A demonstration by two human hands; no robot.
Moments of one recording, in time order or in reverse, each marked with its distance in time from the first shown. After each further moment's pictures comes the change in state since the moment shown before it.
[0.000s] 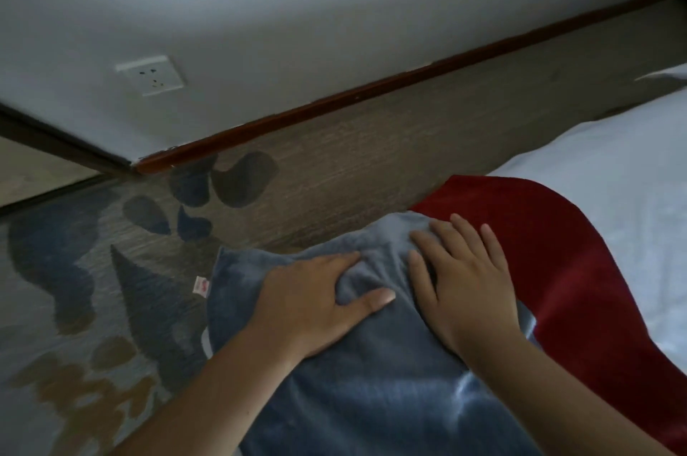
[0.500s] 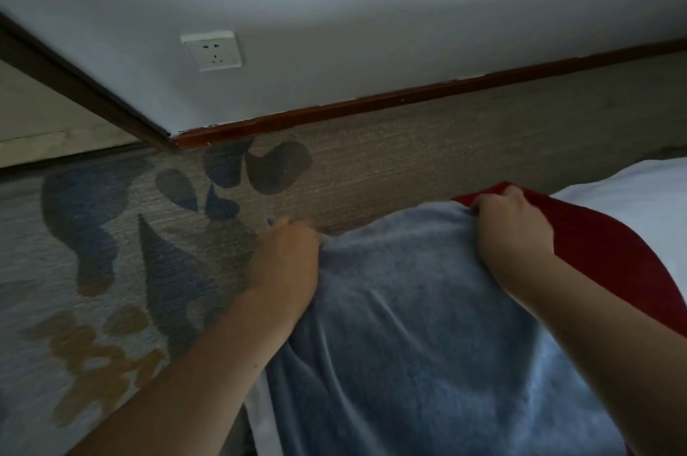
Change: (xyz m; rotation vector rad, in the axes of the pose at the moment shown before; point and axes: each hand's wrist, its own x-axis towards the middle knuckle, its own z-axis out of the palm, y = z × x) left_hand 0.027 -0.083 -0.019 0.066 0.157 -0.348; right_hand 0.121 -0.020 -0.017 -0.282 -0.273 0.159
